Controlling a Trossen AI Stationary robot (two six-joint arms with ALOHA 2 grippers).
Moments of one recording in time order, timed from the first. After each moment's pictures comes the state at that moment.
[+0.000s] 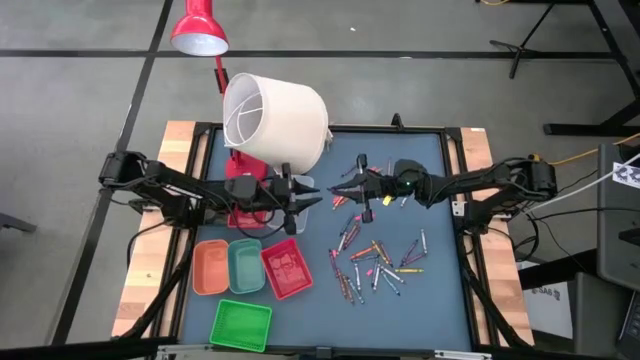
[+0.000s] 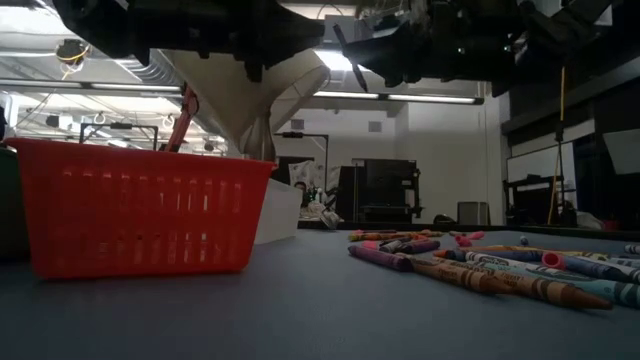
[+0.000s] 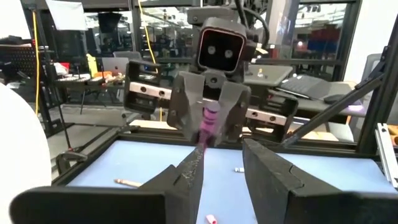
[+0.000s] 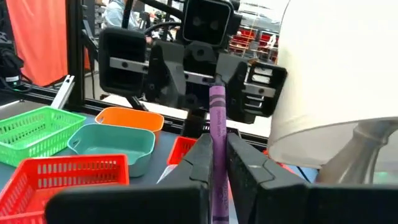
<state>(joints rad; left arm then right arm) -0.03 1.42 0.60 0.88 -0.19 -0.01 -0.12 1.45 0.62 0.86 -0.26 -0.21</state>
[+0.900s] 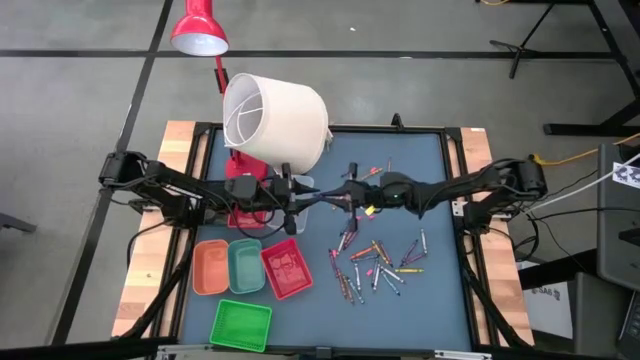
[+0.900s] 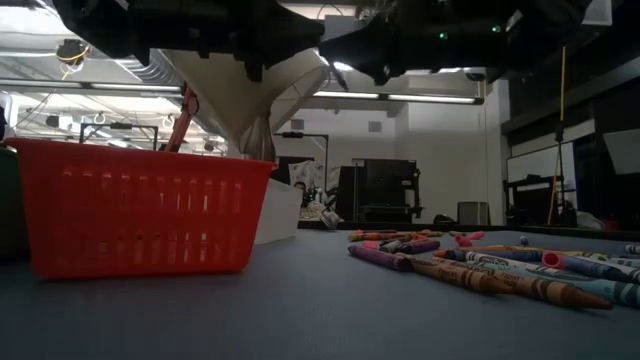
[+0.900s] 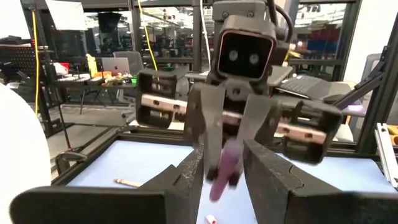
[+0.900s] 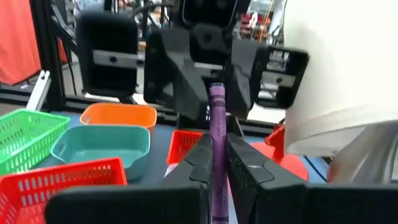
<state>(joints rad) -0.03 1.42 0.60 0.88 -0.19 -0.01 -0.01 1.55 0.74 0.77 -0.04 -0.16</state>
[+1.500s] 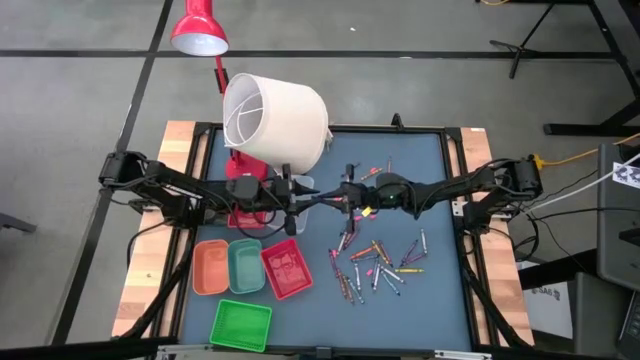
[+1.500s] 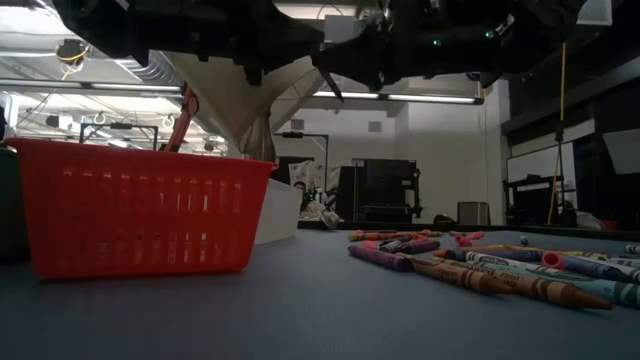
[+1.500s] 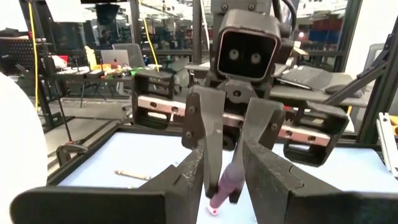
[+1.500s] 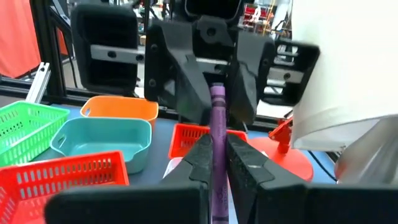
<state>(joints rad) -0.03 1.42 0.60 0.84 -0.19 -0.01 -0.01 1.58 0.75 0.78 -0.05 -0.16</state>
